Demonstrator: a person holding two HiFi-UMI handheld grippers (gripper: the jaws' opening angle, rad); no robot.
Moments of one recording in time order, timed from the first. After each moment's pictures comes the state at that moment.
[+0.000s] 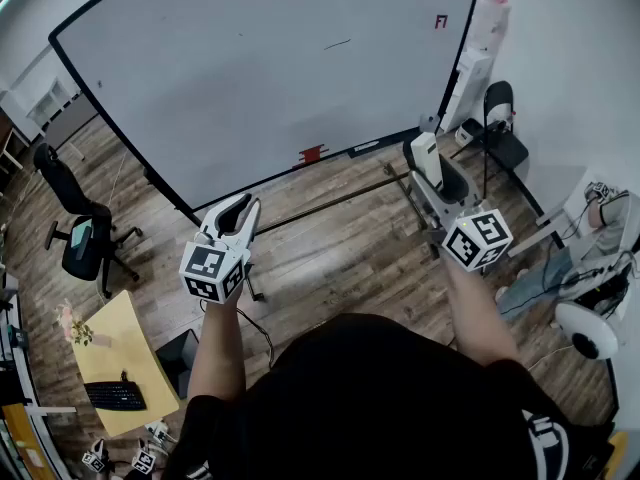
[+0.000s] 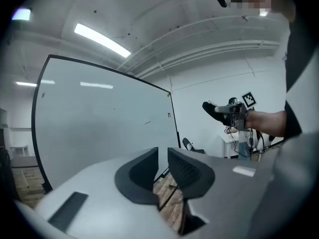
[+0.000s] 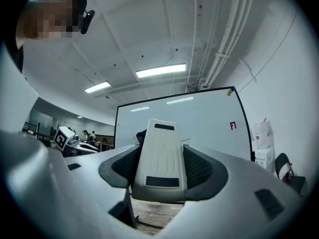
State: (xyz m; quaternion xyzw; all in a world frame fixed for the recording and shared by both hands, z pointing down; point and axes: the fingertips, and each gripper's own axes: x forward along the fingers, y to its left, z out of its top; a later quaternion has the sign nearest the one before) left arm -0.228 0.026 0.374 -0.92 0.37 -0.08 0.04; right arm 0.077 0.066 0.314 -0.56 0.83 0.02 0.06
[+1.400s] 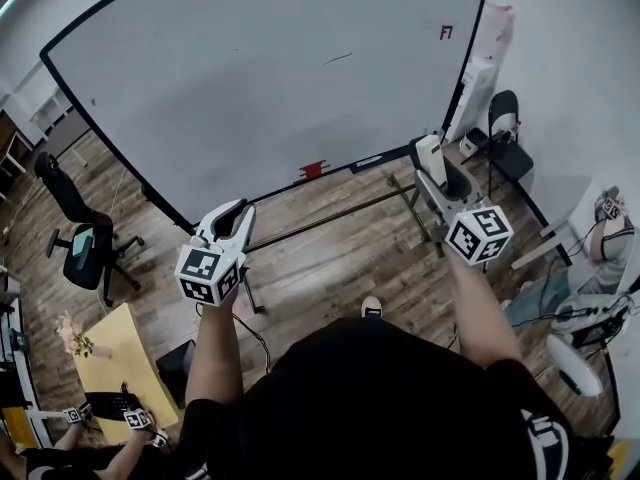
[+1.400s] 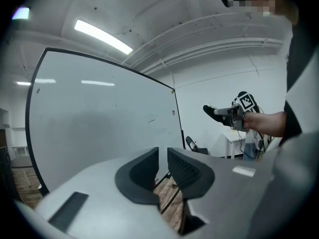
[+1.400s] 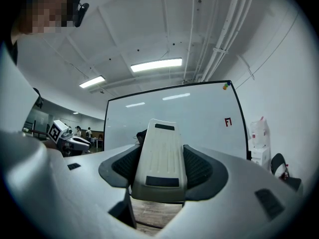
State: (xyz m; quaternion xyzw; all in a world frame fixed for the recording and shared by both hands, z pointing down) left arm -0.224 -0.023 0.376 -0.92 0.38 -0.09 0.03; right arm 0.116 0.002 0.329 -0.58 0.82 0.01 0.04
